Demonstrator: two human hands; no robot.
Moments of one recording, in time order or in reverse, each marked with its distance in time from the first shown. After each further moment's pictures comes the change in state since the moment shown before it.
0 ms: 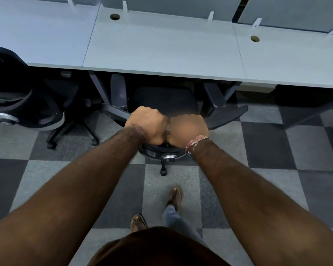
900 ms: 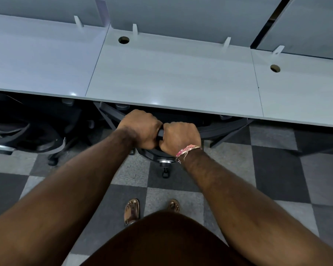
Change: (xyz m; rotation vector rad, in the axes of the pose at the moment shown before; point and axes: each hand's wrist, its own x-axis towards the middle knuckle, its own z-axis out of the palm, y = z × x) left_hand 0.147 -0.140 -0.014 -0.039 -0.068 -0.010; right_hand 0.193 0.033 0.002 0.074 0.044 -0.036
